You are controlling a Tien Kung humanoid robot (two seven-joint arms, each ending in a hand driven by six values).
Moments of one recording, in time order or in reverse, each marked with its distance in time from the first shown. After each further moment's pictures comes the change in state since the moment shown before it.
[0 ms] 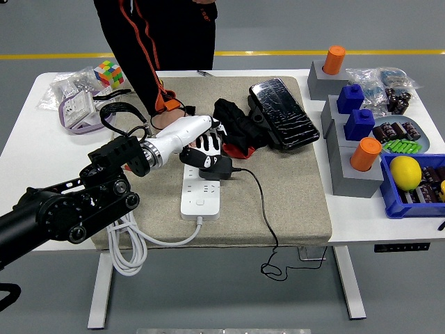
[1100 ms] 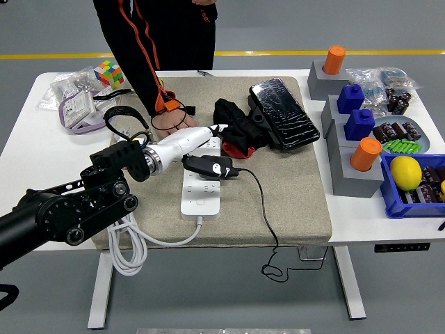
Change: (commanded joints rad) left arm -0.006 0.003 0.041 0.018 -0.014 -0.077 0.030; right arm 0.001 -0.005 -0.030 0.001 0.011 0.001 -0.001
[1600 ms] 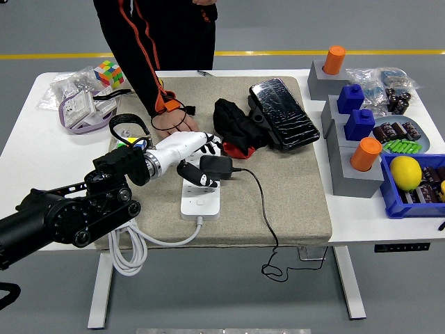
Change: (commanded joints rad) left arm -0.019 -0.024 0.069 0.085 0.022 0.070 0.002; right arm 0.000 -0.001 -0.007 0.000 0.003 0.001 -0.001
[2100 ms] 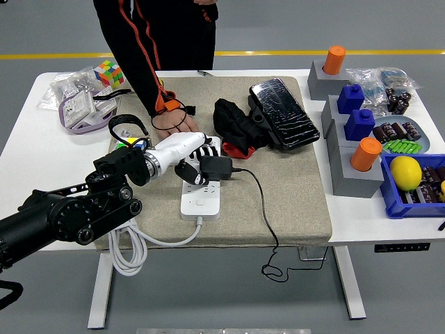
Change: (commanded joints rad) left arm -0.007 -0.014 0.011 0.038 -0.051 0.009 -0.008; right arm -0.001 -0.001 -0.001 0.000 -0.001 0.000 0.000
